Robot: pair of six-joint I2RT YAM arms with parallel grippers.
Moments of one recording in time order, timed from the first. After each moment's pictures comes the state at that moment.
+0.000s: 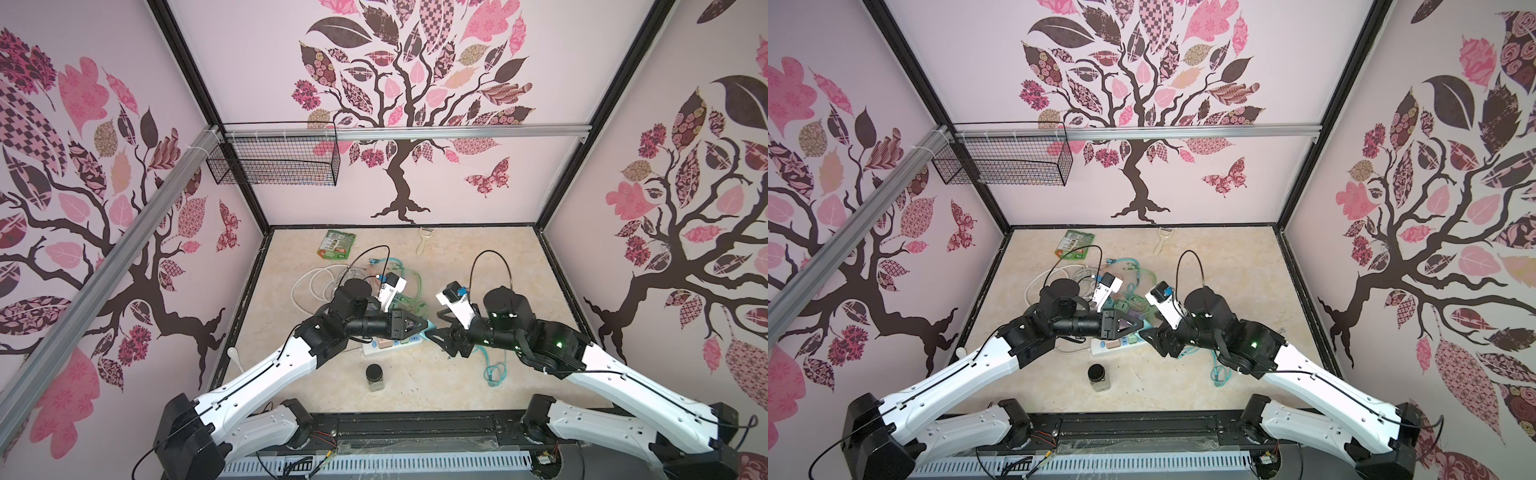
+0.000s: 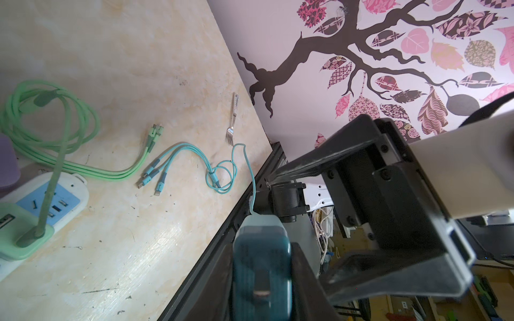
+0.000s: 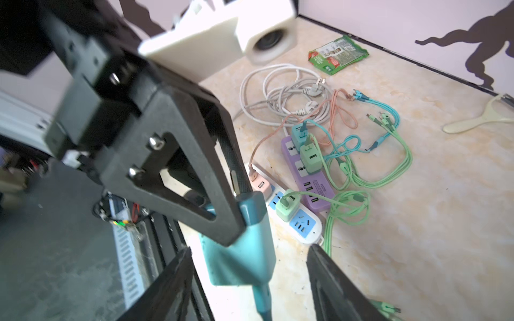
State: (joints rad) left arm -0.76 1.09 0.85 -0.16 0.62 -0.79; right arm 0.91 0.89 0.96 -0.53 -0.16 0.17
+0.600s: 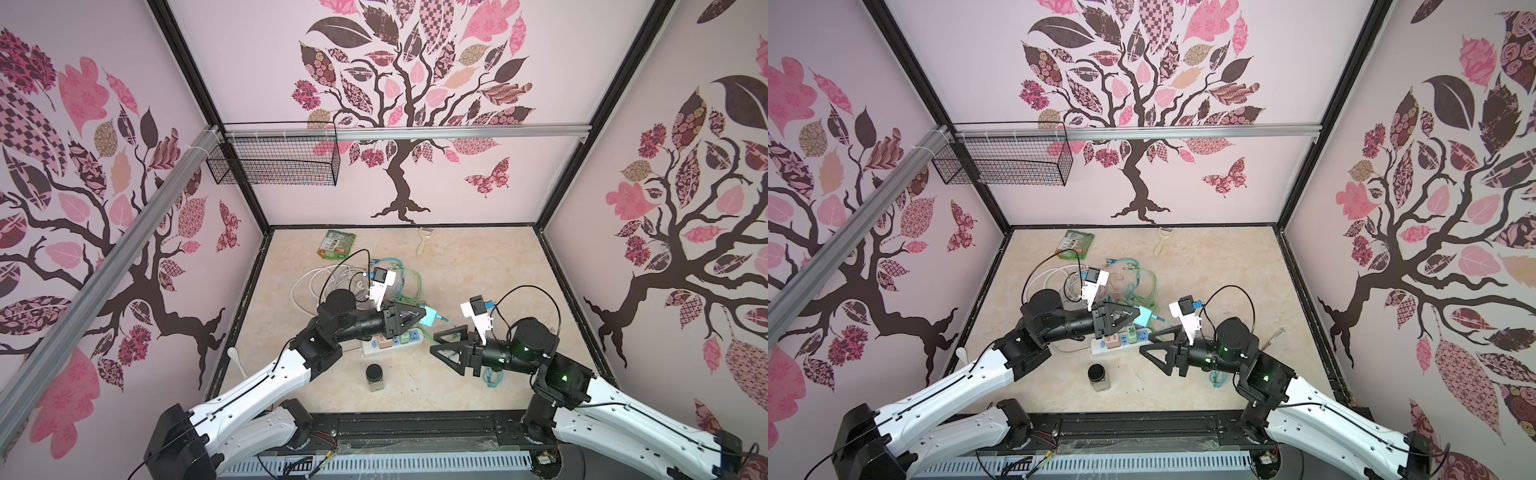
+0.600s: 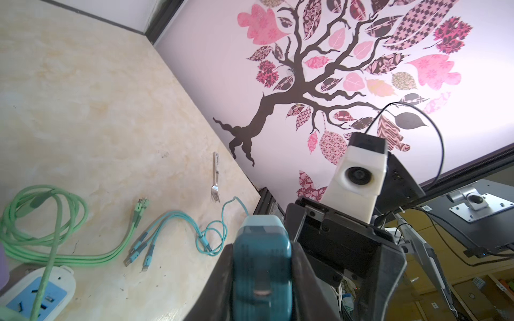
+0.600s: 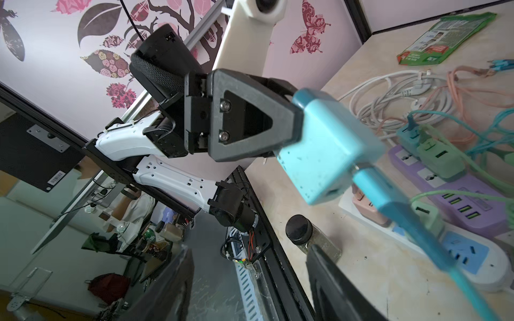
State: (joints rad) left arm -0.76 1.00 0.69 0.27 0.54 -0.81; right arm 0.91 0.63 0.54 0.04 -0.42 0.70
